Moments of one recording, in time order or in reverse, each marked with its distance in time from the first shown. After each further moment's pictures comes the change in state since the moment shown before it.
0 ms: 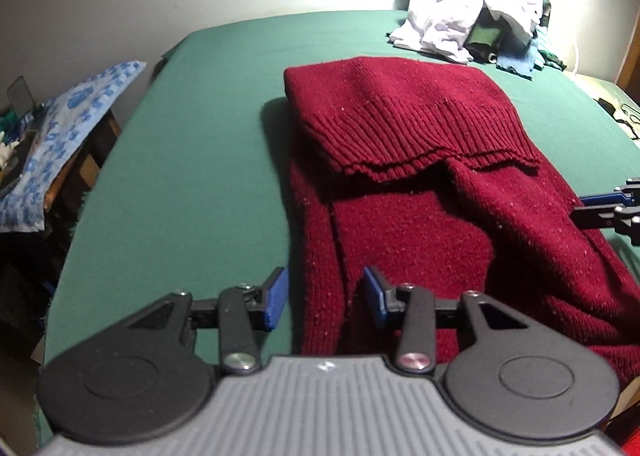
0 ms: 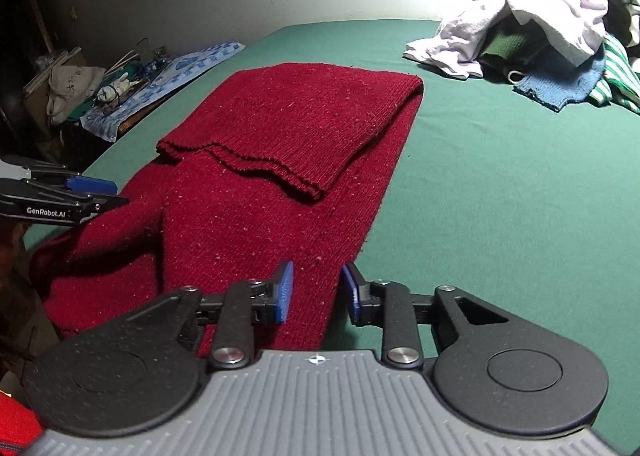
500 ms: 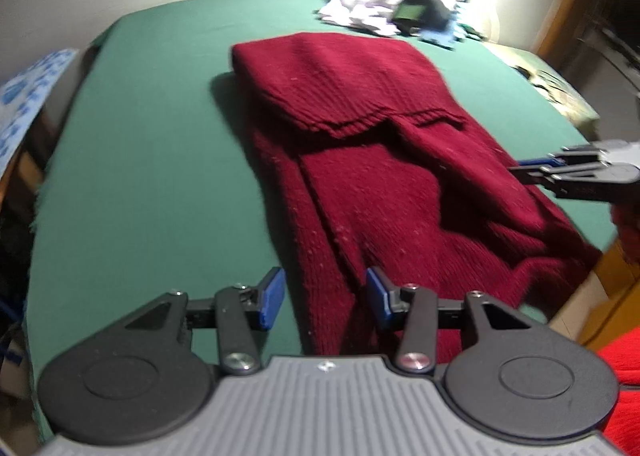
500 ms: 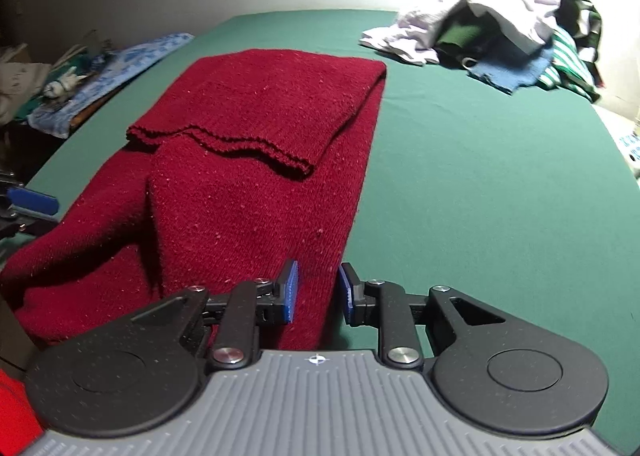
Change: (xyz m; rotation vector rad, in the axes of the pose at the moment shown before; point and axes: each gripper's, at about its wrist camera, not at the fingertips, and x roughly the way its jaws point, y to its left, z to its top) left arm -0.023 0.044 -0.015 0.103 0.076 -0.303; right arm -0.004 0.039 -0.008 0.043 0.036 -0.225
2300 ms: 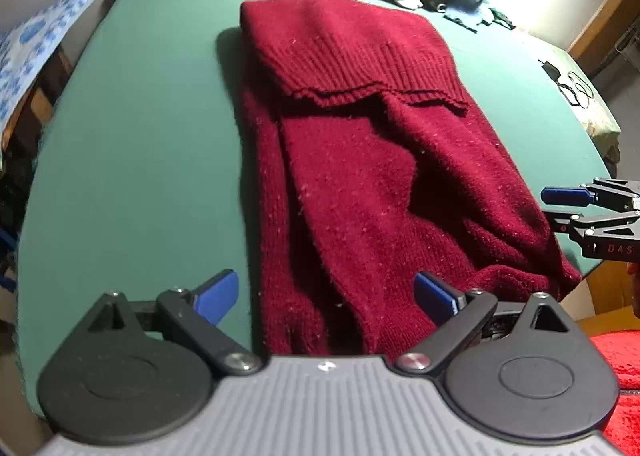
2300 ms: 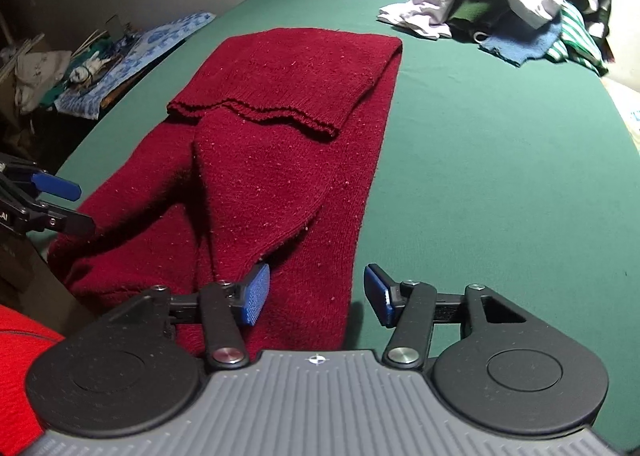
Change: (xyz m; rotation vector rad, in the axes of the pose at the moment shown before) left arm -0.005 -0.032 0.014 -0.144 0.140 0.056; right arm -0.034 -0.004 -0.008 0.034 0.095 0.093
